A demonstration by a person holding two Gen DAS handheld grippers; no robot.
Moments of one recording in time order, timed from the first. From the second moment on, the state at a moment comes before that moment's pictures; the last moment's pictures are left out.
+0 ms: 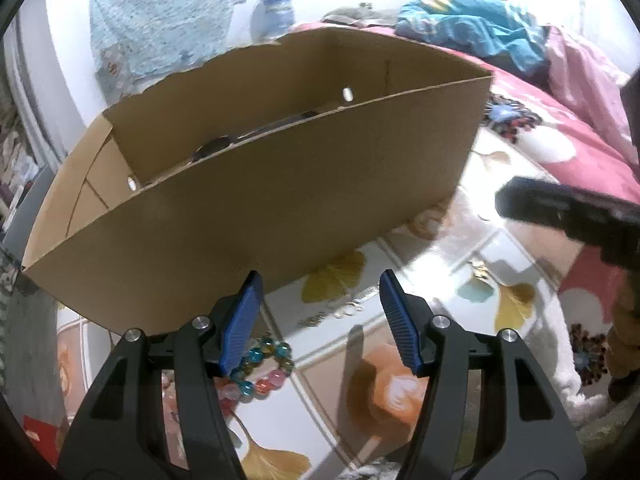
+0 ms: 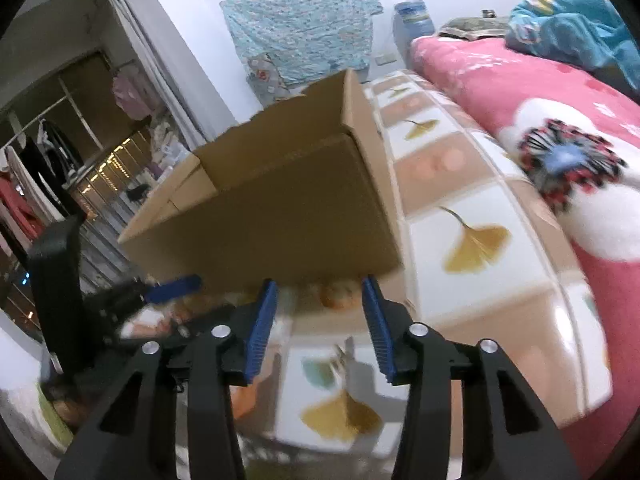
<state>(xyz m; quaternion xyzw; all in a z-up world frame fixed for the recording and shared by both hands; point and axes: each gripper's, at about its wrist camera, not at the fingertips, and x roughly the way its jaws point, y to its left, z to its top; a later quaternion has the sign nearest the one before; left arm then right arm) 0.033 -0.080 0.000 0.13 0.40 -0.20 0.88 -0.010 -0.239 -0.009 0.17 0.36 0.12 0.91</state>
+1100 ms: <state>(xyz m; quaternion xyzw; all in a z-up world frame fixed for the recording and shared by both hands) 0.019 -0.133 -0.015 0.13 0.45 -0.34 0.82 -0.038 -0.238 -0.027 0.10 0.40 0.07 0.91</state>
